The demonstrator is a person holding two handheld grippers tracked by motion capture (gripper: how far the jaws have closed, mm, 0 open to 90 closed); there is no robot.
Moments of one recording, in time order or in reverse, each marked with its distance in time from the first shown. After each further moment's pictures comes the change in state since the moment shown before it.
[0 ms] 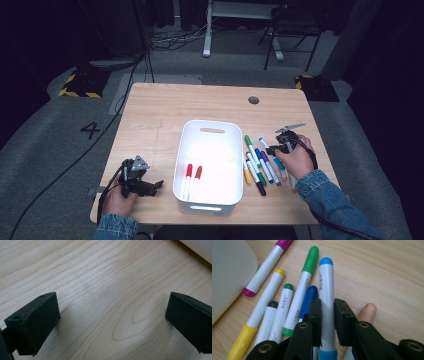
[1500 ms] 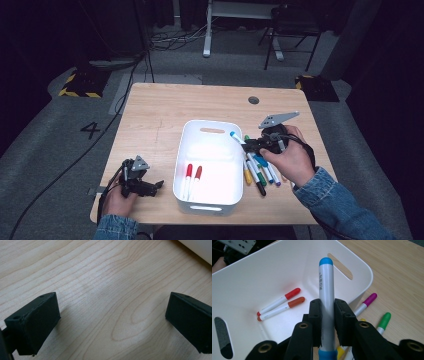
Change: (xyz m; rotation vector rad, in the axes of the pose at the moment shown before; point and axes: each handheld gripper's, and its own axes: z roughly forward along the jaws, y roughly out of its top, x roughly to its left) left arm 0.000 0.000 0.000 -0.001 0.001 0.012; right arm 0.110 0.054 -0.092 -0.148 0.245 -0.275
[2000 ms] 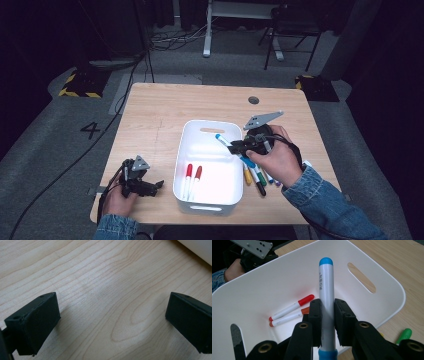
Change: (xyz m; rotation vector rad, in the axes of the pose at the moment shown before) left arm -0.001 0.000 0.001 0.000 -0.010 -0.009; right arm 0.022 0.018 0.018 0.005 0.055 -0.052
